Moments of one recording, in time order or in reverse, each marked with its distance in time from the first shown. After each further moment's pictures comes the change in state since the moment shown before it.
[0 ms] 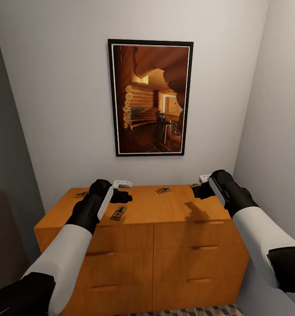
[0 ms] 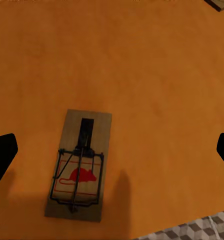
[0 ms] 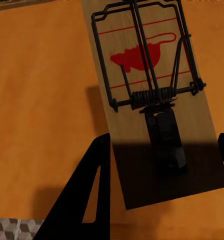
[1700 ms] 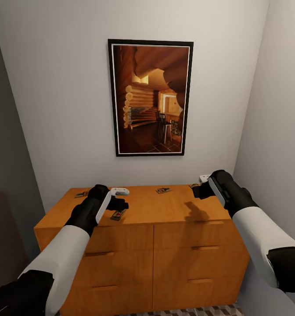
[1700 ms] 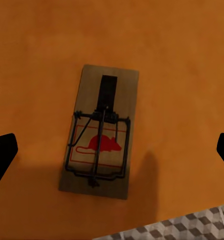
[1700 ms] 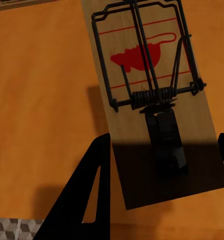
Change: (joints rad) left arm 0.000 0.026 0.007 0.104 0.000 0.001 0.001; right arm 0.000 0.001 0.001 0.000 -0.001 0.000 0.000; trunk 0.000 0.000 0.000
